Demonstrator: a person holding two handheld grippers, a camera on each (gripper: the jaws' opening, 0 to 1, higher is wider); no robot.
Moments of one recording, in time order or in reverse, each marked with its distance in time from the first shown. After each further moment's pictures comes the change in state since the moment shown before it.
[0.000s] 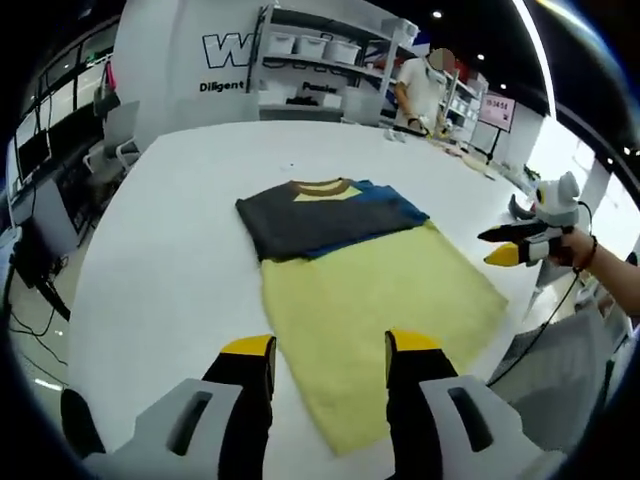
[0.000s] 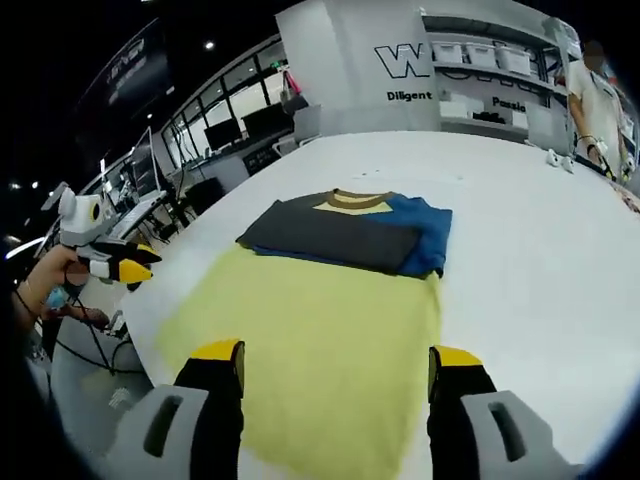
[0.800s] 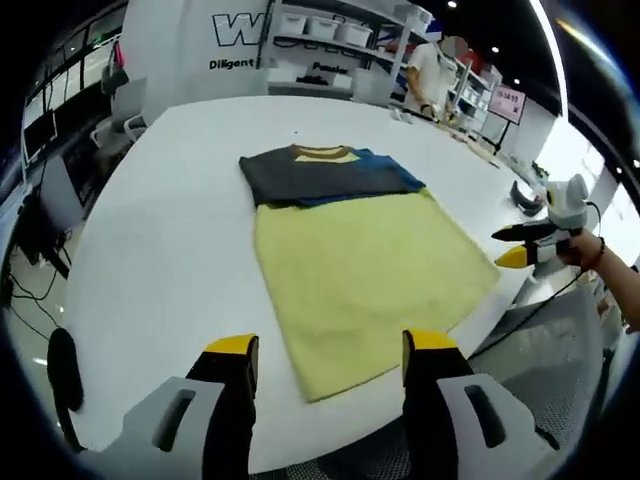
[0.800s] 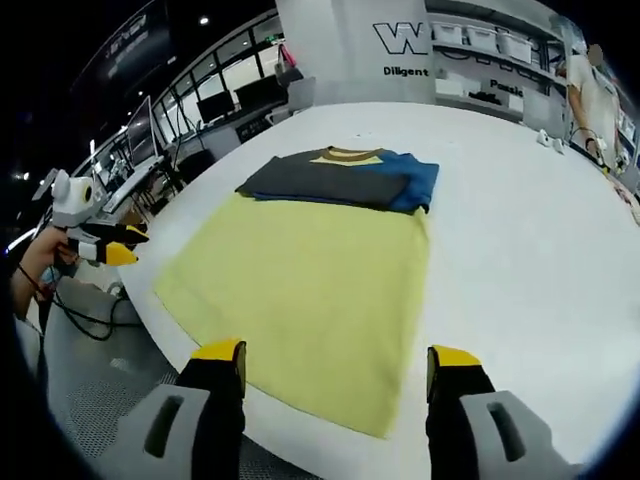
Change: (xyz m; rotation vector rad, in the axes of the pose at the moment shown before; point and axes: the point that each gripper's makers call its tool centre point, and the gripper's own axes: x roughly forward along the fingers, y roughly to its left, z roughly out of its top) left arm -0.019 -0.014 -0.054 -0.068 0.086 0.011; right arm -0.030 -0.004 -0.065 -0.009 0.130 -0.054
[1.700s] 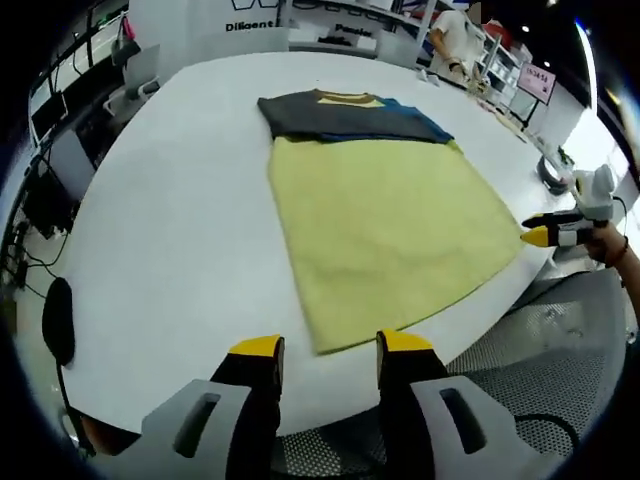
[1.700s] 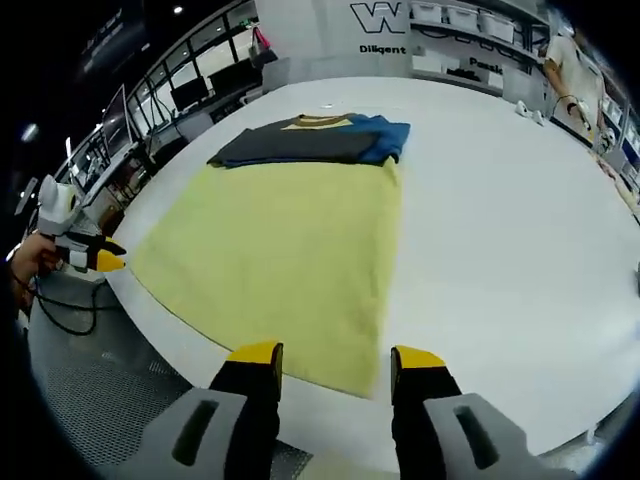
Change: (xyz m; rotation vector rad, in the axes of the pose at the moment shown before) left arm 0.013 0.009 -0.053 -0.053 0.166 0.092; right arm 0.000 -0.019 -0.039 0.056 0.082 -0.086
